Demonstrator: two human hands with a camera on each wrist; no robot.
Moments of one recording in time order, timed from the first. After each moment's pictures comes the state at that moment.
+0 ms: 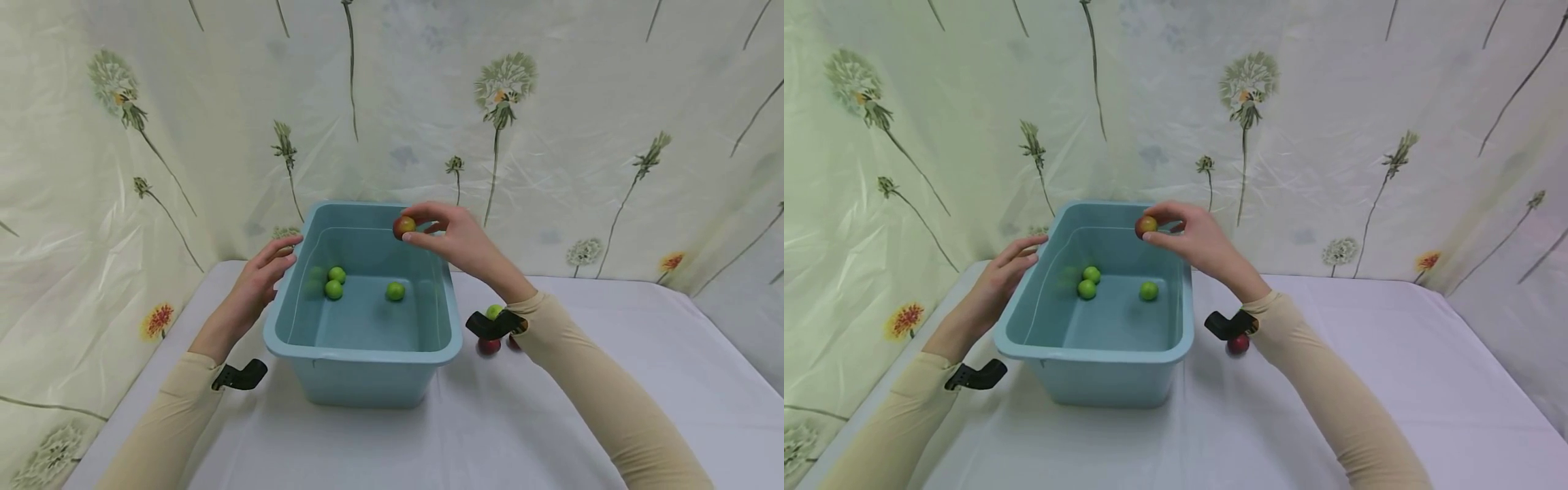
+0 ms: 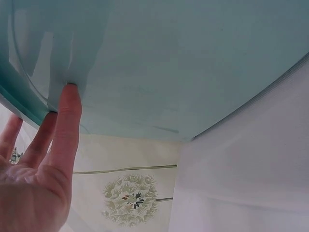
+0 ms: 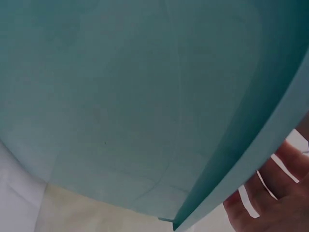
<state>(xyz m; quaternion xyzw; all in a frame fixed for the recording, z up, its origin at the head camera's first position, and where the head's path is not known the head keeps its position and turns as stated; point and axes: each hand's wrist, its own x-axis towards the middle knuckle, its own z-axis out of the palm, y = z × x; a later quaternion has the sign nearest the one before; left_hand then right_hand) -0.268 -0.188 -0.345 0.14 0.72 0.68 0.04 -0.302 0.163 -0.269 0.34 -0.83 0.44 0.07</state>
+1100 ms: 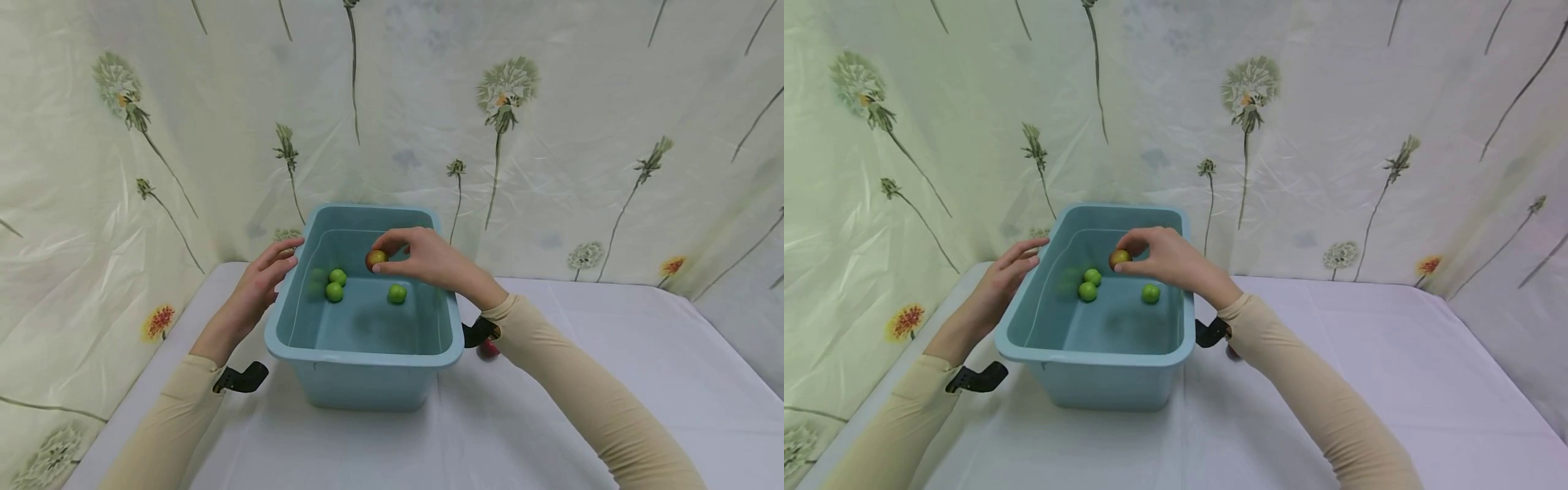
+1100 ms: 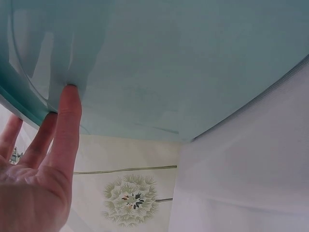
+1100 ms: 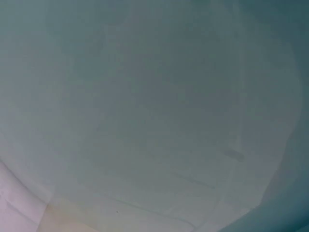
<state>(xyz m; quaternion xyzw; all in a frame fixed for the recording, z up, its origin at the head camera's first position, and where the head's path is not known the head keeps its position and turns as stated) -0.265 -0.186 -0.343 0.13 0.72 0.68 0.04 -0.299 0.126 -0.278 0.38 -0.87 0.32 -0.01</state>
